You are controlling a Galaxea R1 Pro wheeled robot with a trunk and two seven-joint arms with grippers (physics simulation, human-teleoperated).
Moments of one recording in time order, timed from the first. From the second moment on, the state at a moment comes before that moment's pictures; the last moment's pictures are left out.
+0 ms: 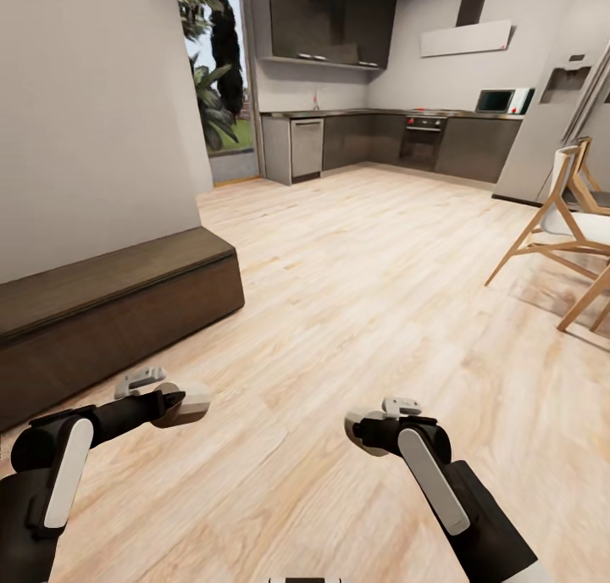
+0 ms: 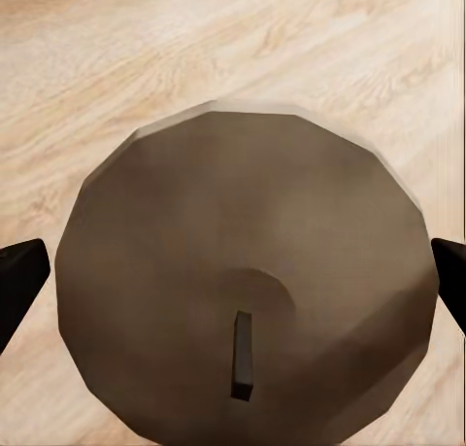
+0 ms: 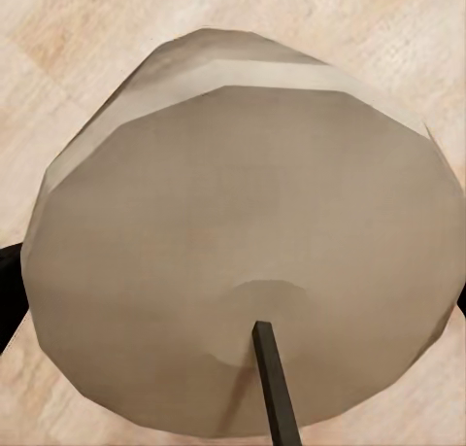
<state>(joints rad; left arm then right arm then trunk) -0.39 0.14 0.26 -1.59 0.26 1.04 -0.20 -0.44 -0.04 0.32 -1.41 -0.74 0.92 -0.61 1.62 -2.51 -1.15</state>
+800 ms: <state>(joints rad) -0.39 0.14 0.26 -1.59 0.27 1.04 -0.20 -0.44 -0.04 0.36 -1.41 -0.74 0.91 -0.62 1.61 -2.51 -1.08</state>
